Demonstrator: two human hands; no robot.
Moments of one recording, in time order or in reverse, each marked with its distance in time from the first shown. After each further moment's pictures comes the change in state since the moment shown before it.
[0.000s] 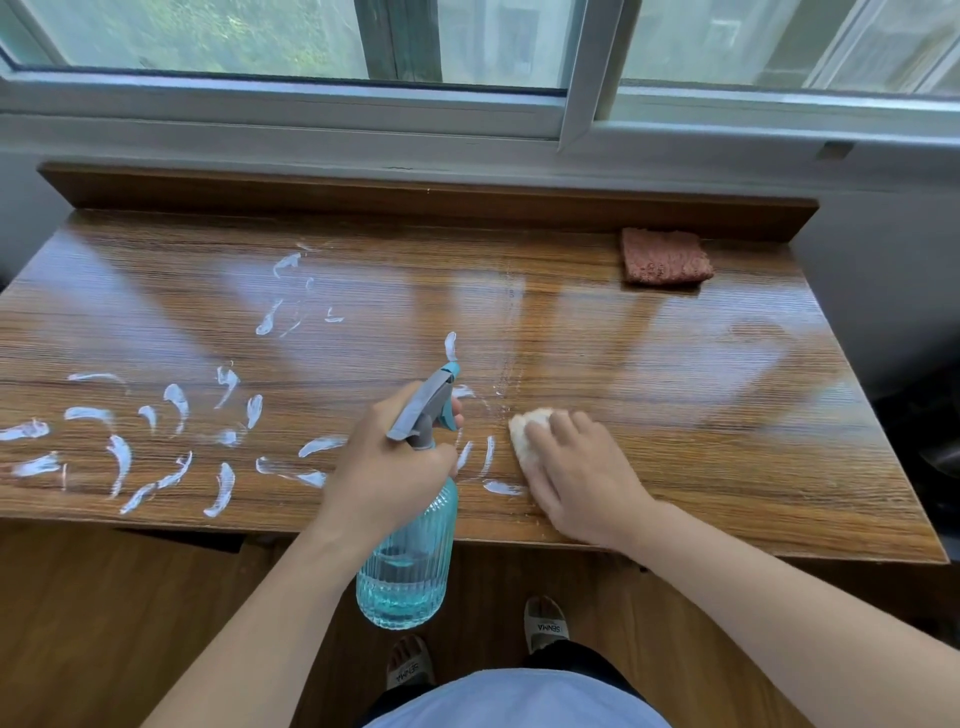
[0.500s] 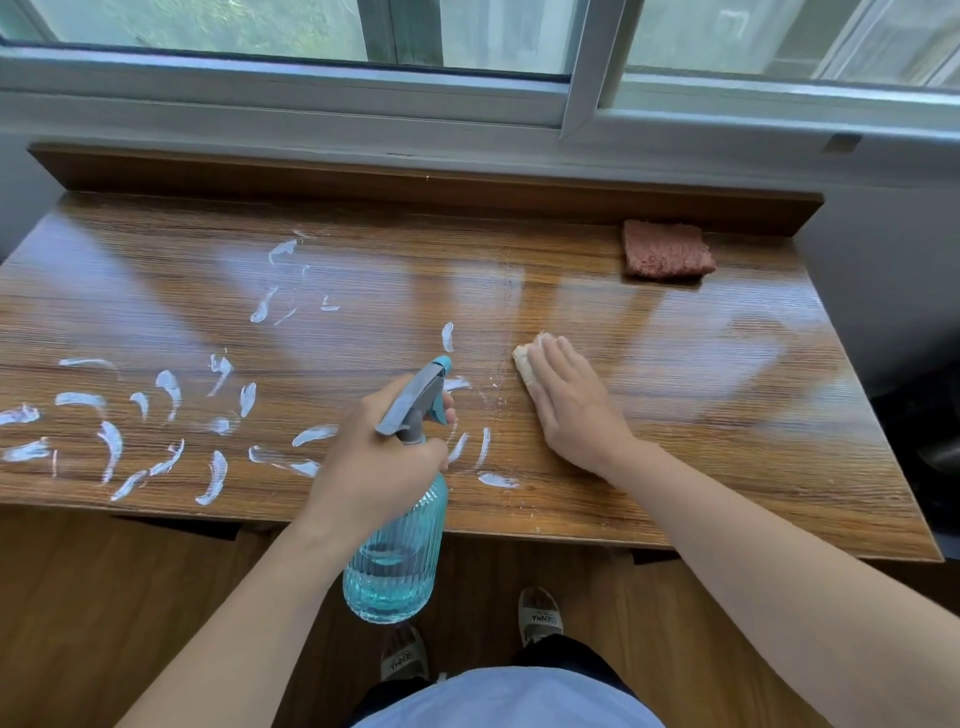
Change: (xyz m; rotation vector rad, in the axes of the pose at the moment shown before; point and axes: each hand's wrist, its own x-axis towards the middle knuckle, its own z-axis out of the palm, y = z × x) left_hand -0.005 -0.001 -0.002 0.007 0.009 -0.021; right_hand 0.051 0.034 0.011 0.143 -0.005 0.116
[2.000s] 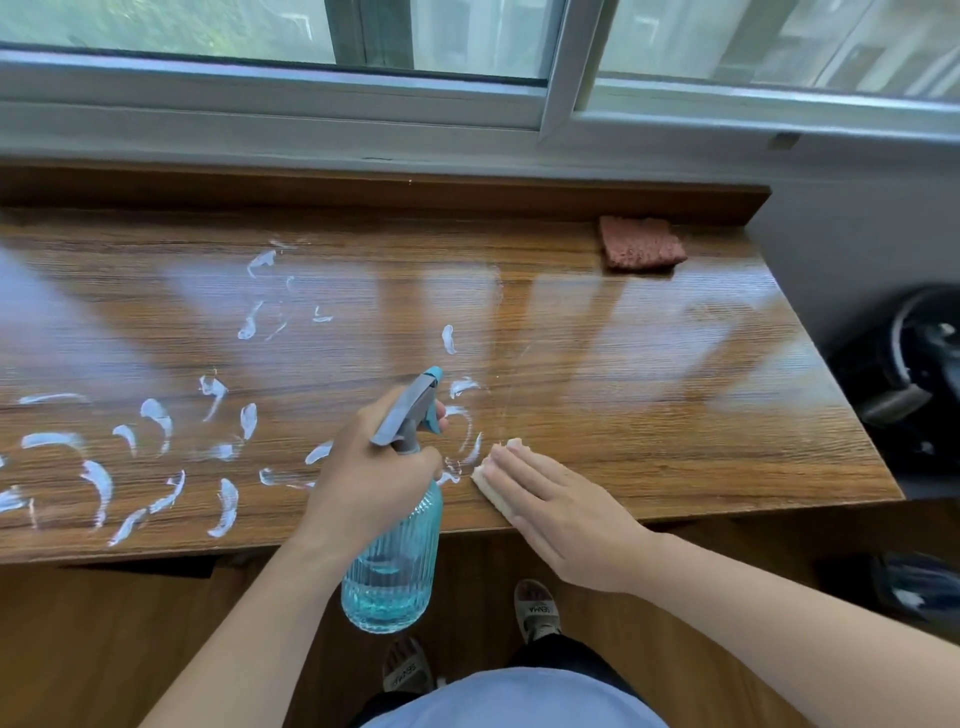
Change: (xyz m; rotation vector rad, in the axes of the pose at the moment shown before) left_hand 0.012 -0.036 -0.035 -0.016 -0.131 0.061; right_hand -0.096 -0.084 0.007 -0.062 -0.244 -0.205
